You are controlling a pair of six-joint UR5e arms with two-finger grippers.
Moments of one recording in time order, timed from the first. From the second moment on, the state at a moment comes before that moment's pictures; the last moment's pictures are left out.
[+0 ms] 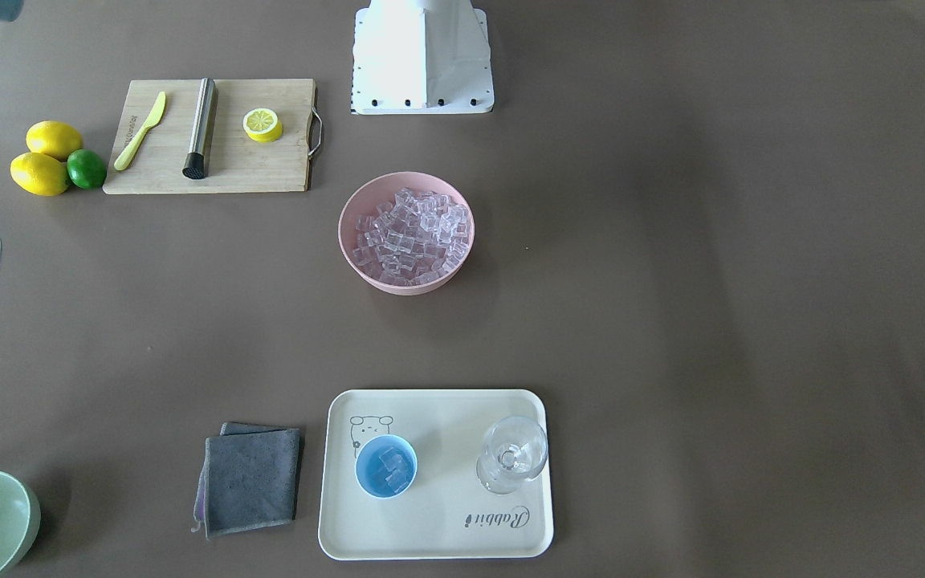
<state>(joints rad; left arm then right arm) -1.58 -1.53 -1.64 -1.55 -2.32 -0.10 1.15 -1.33 2.07 -2.24 2.14 0.13</state>
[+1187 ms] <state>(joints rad) -1.58 -1.53 -1.62 -1.57 -2.32 -0.10 1.11 -1.64 1.67 -1.28 2.32 0.61</state>
